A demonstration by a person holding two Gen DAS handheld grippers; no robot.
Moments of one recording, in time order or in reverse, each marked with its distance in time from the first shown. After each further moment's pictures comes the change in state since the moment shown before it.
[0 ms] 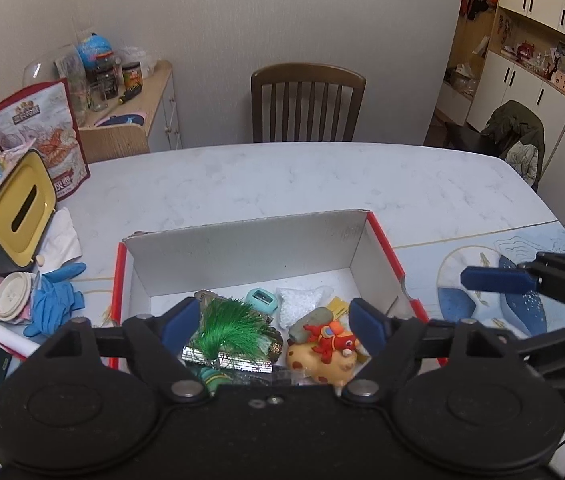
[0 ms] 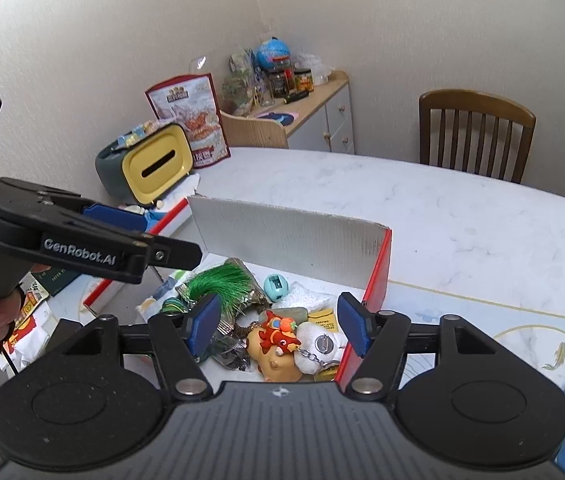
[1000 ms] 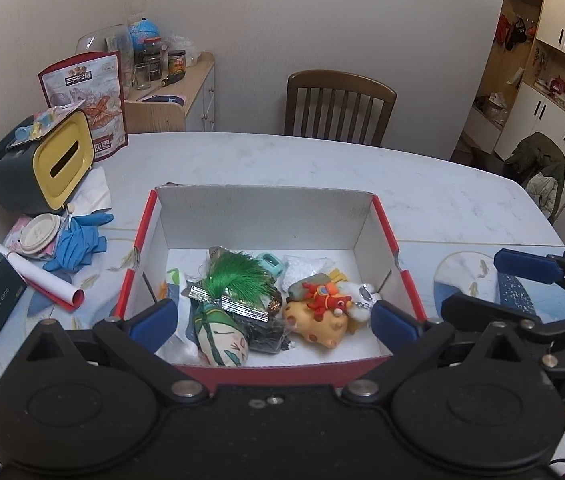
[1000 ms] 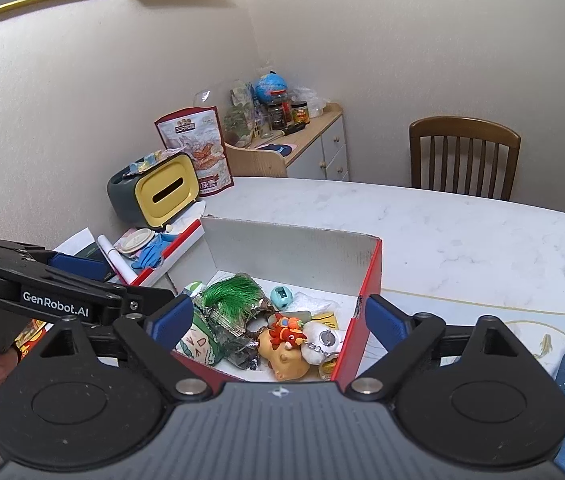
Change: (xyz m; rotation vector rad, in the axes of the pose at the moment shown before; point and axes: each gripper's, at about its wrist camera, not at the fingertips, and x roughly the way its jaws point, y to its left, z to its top) left arm -0.036 -0.009 -0.042 -0.136 -0.018 0.064; right arm -0.045 0.012 -0.021 0.012 -0.097 -0.007
